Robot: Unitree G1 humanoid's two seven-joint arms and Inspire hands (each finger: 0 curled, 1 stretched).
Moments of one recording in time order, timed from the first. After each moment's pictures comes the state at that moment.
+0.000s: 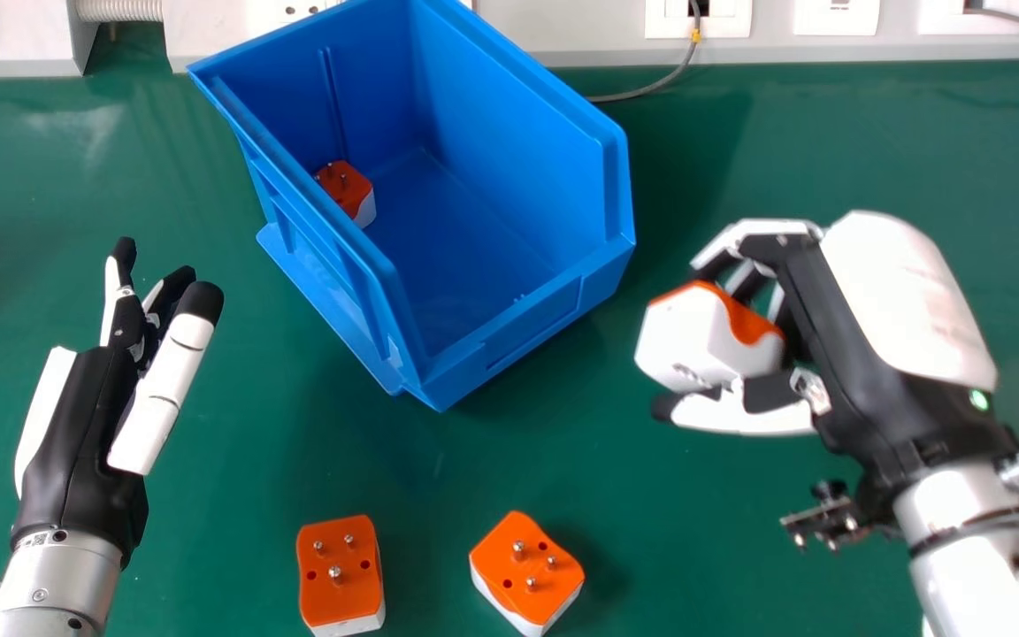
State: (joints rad) left arm 0.24 0.25 0.25 -0.13 -0.08 -0.03 -0.17; right arm 0.14 -0.31 0.20 -0.58 -0.76 0.18 0.11
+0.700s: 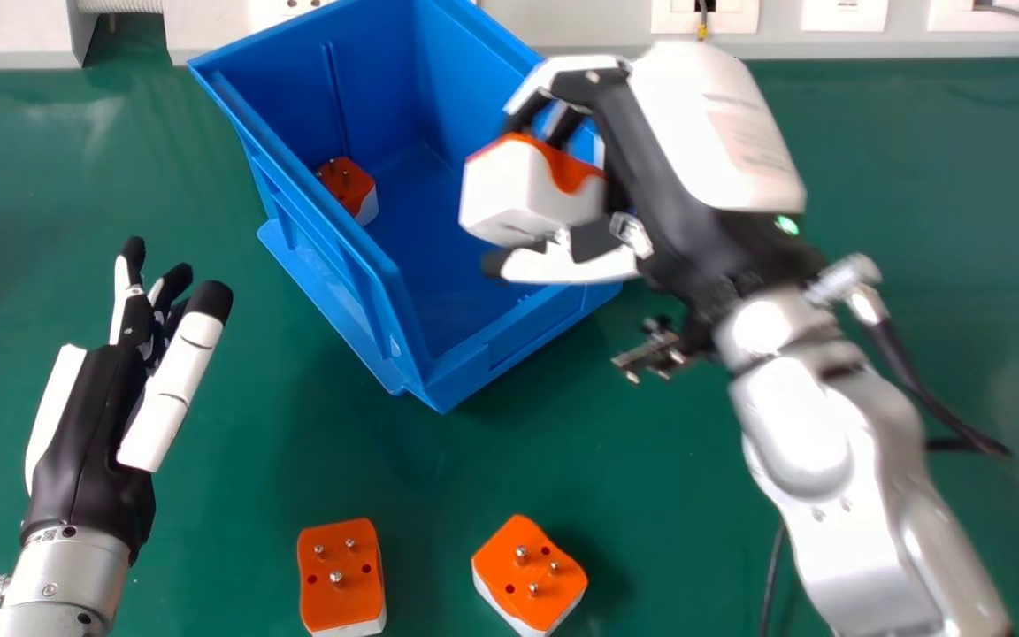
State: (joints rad) left arm 0.23 0.25 0.24 -0.12 -0.07 -0.03 -0.17; right arm -0.34 -0.14 0.34 -0.15 -0.80 0.10 0.01
